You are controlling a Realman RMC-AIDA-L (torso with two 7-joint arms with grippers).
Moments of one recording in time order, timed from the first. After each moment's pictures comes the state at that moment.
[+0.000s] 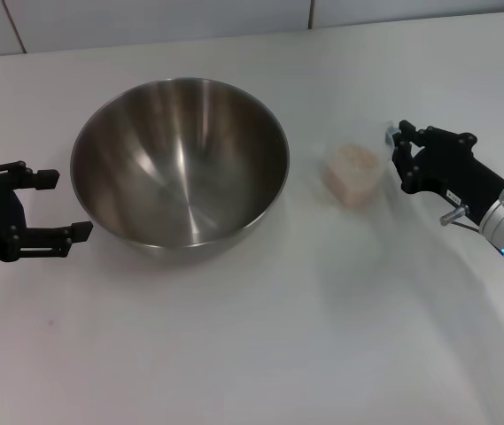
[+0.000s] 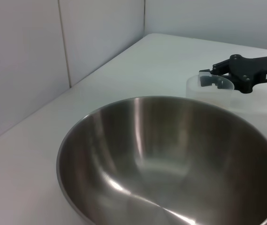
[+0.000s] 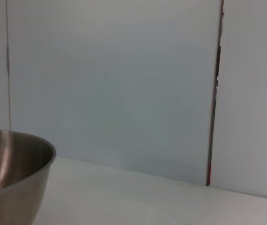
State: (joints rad) left arm -0.35 -2.06 0.91 1.16 2.08 1.55 -1.56; right arm 0.45 2.09 -1.02 -0.05 -0.82 -1.11 0.35
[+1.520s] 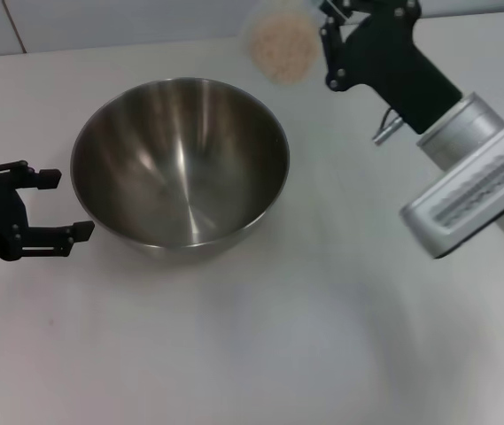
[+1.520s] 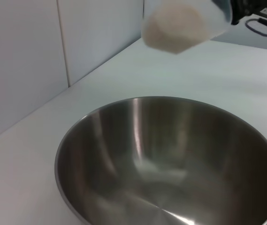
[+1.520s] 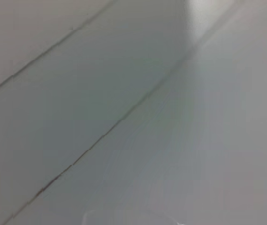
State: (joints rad) left arm -0.36 -2.06 0.92 1.16 2.08 1.55 -1.57; right arm 0.73 2.09 -0.90 0.17 -0.83 -1.56 -0.57
